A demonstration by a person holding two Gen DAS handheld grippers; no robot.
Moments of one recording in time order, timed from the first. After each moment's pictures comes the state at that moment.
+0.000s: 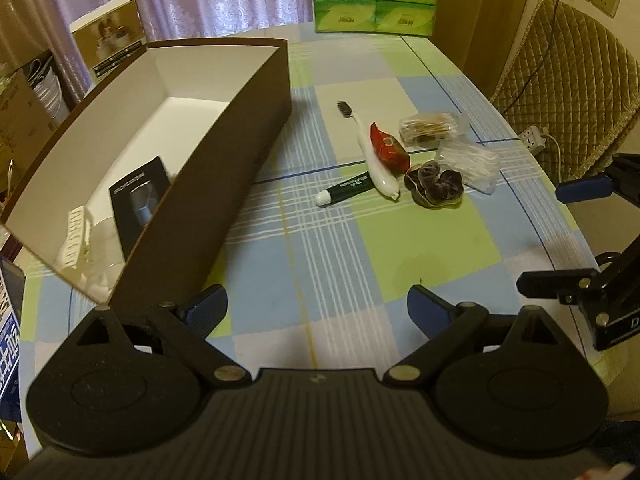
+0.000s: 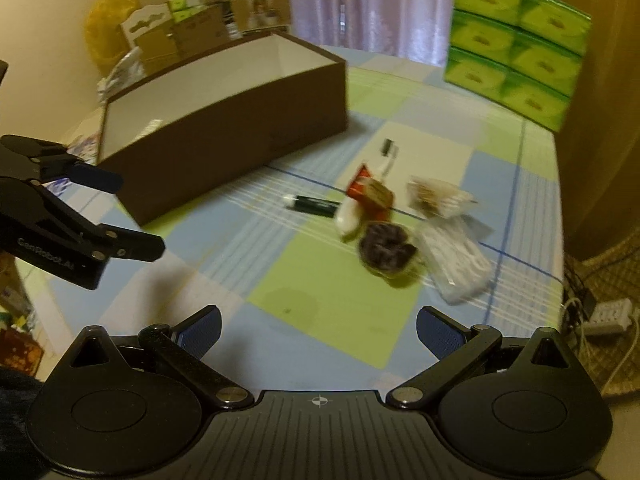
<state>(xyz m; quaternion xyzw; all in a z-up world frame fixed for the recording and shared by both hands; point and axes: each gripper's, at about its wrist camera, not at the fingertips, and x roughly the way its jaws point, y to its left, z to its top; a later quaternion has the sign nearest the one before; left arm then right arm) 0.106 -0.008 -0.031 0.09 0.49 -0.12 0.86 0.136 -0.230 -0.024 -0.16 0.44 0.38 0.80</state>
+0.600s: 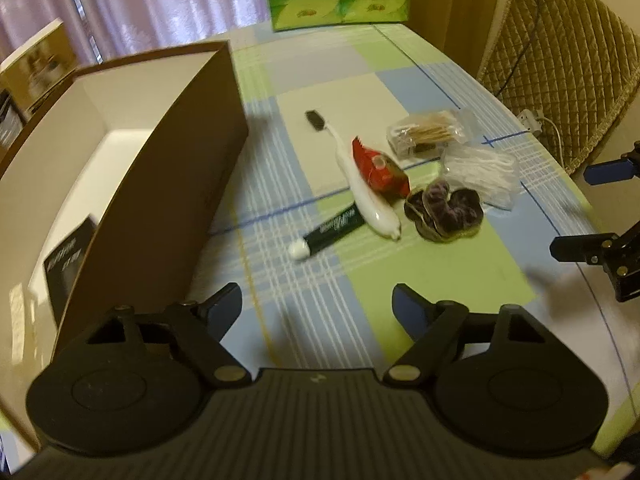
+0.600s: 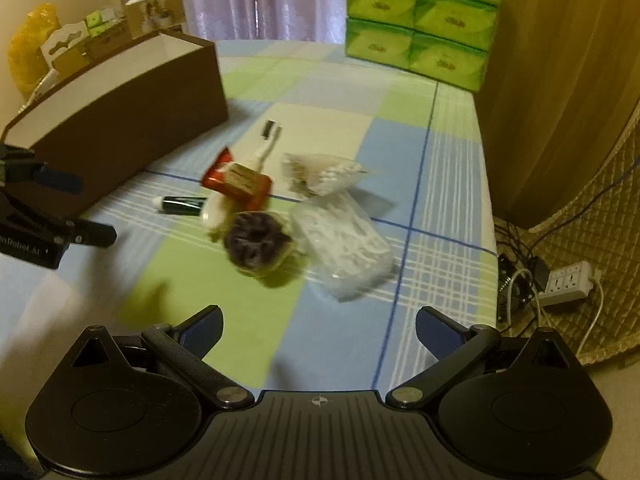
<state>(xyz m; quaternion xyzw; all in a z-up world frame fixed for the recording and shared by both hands) 0.181 -0.045 -0.084 0.13 0.47 -0.18 0.86 0.204 -0.266 -0.070 -0.14 0.44 0.29 0.84</state>
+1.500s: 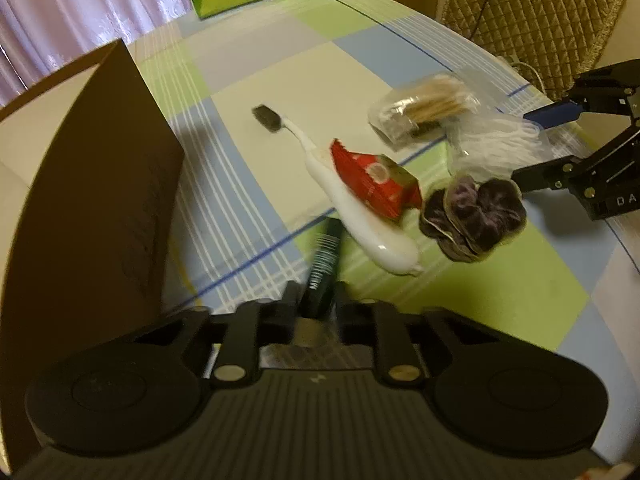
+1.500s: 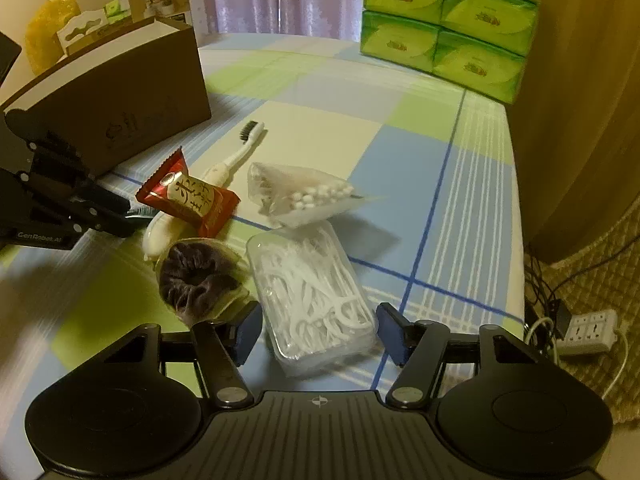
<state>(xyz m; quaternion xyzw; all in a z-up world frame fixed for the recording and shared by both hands) 0.244 -0.072 -0.137 0.20 0.48 -0.25 0.81 0.262 -0.256 -0.112 -0.16 0.42 0.33 0.83</state>
